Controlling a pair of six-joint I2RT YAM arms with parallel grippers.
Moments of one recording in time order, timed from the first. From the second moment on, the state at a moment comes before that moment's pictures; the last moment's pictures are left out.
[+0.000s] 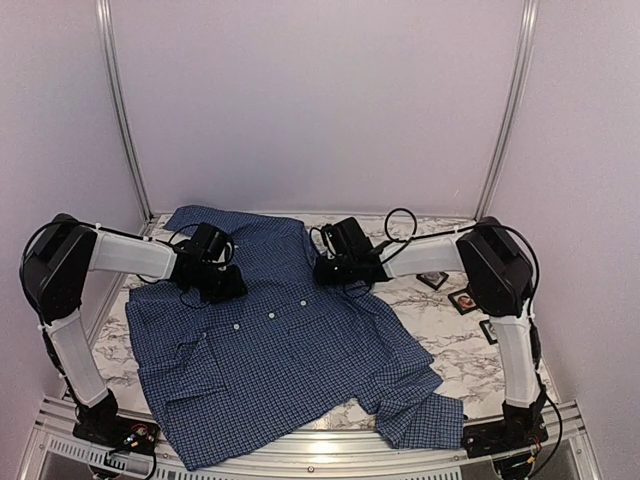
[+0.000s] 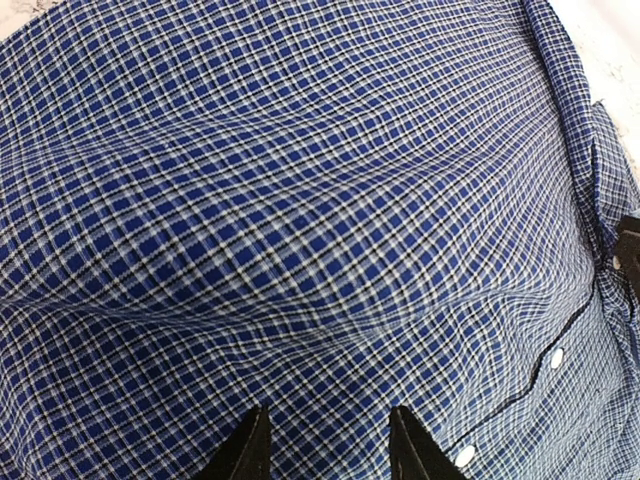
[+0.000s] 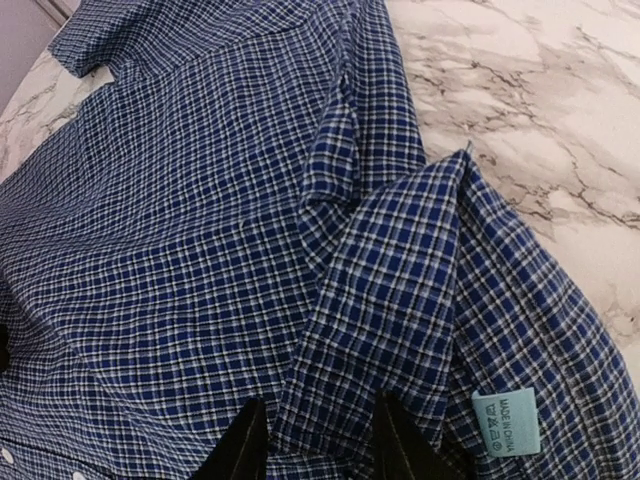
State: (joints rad) left arm -0.51 1.81 1.03 -0.18 0.04 -0.64; right arm 0.73 2.22 1.53 -0.06 0.09 0.45
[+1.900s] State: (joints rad) left arm -0.48 1.78 1.03 -0.21 0.04 -0.62; right arm 0.44 2.30 1.59 -0.03 0.00 0.54
